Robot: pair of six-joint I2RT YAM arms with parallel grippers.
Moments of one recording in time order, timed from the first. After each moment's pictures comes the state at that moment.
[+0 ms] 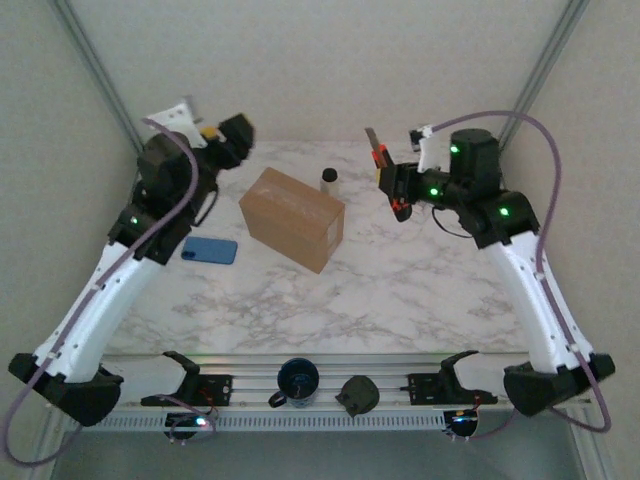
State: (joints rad) left arm -0.40 1.22 1.48 -0.36 -0.28 -0.59; right arm 0.39 1.27 1.59 -0.80 -0.42 0.25
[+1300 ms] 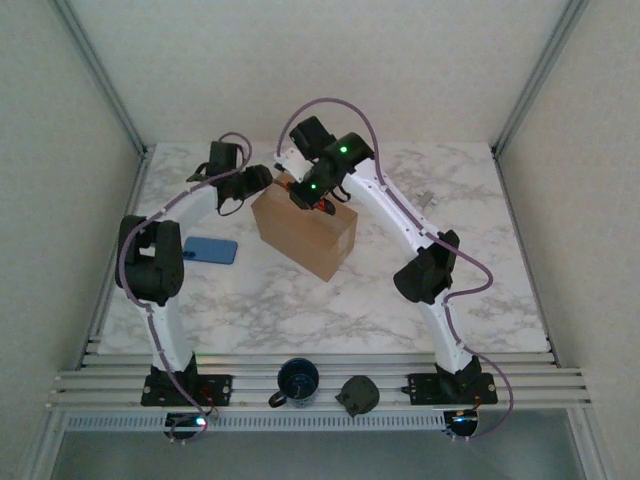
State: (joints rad) left arm -0.15 1.96 1.47 -0.26 0.29 -0.63; right arm 0.74 2.23 2.50 -1.34 -0.07 -0.23
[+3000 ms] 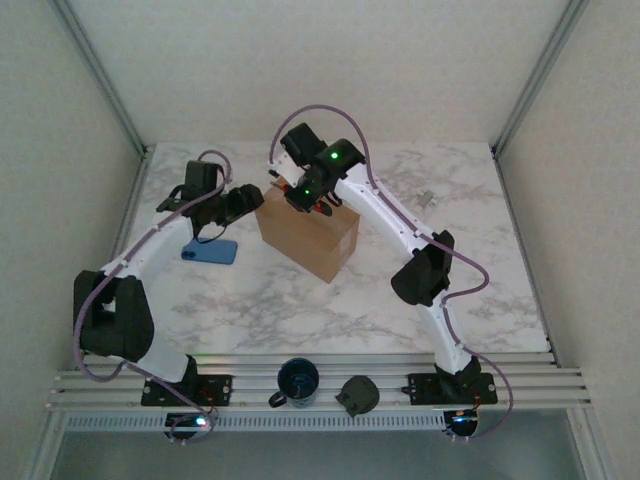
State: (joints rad) left arm -0.14 1.54 1.15 -0.40 0.33 -0.65; right arm 0.78 2.23 2.47 -1.29 0.02 -0.25
